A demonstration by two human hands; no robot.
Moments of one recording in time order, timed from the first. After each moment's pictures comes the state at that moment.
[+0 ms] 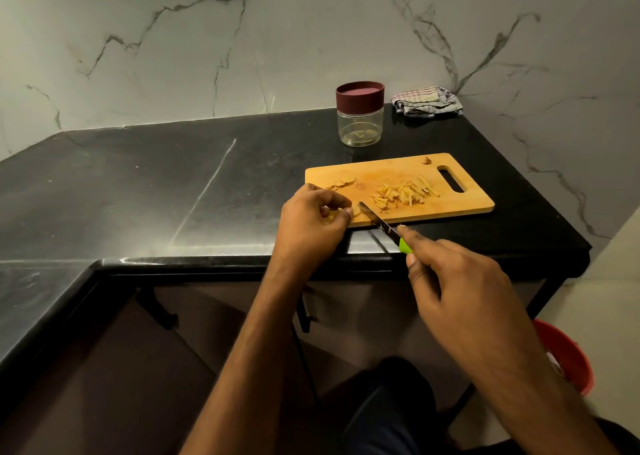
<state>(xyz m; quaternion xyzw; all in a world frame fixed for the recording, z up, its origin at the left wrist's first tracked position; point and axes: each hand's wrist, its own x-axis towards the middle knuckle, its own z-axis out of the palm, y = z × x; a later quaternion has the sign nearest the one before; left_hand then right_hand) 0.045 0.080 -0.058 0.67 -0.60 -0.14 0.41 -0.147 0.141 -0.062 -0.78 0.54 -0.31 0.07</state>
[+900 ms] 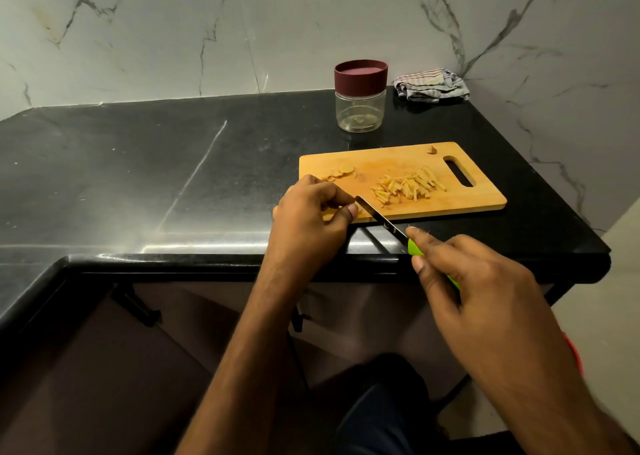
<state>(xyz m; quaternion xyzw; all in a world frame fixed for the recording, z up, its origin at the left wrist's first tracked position) 0.045 0.076 -0.062 0.64 -0.62 -0.15 0.41 -0.153 0.136 -0.063 -0.78 0.52 -0.33 0.08</state>
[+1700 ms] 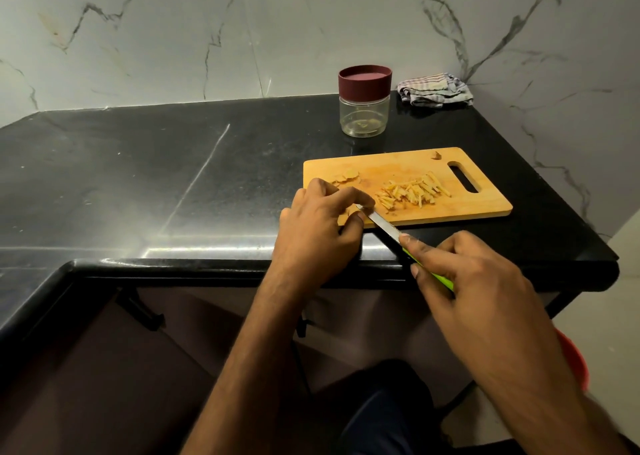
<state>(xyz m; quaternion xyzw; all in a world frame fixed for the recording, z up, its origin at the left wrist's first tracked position) 0.041 0.077 -0.061 0.67 -0.68 -0.10 0.30 -0.148 0.126 -0.065 -0.79 0.55 -0.28 0.07</state>
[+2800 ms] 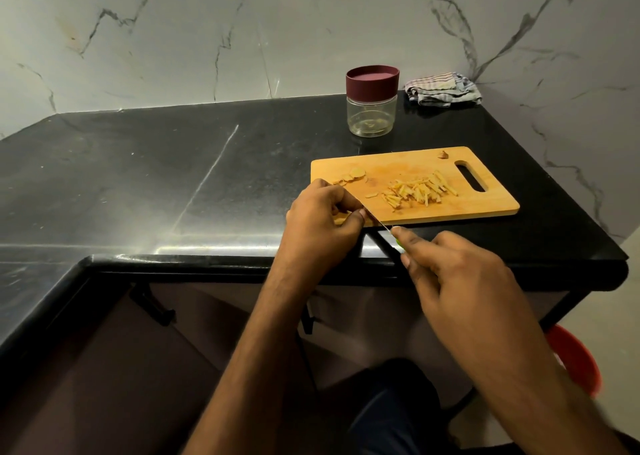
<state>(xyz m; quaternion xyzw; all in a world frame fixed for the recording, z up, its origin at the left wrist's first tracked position) 0.044 0.078 -0.058 0.65 -0.62 -0.15 0.41 -0.136 0.124 -0.064 -0.80 0.53 -0.28 0.06</state>
